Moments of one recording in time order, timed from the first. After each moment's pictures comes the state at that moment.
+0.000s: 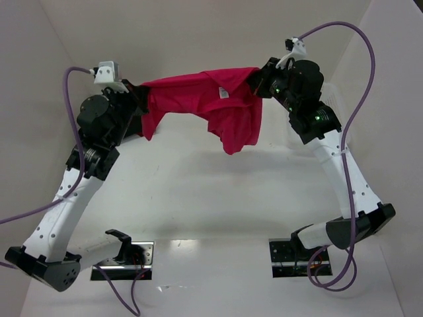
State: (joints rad) left arm -0.35 1.07 1.32 -0.13 -0.17 -0.27; right arm 0.38 1.39 1.70 -0.38 -0.04 0.46
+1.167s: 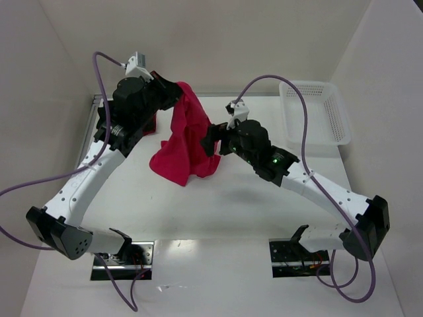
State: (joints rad) left arm -0.44 1.34 1.49 -0.21 -0.05 -0.76; right arm 0.80 1.26 1.12 -0.14 0.11 0.38
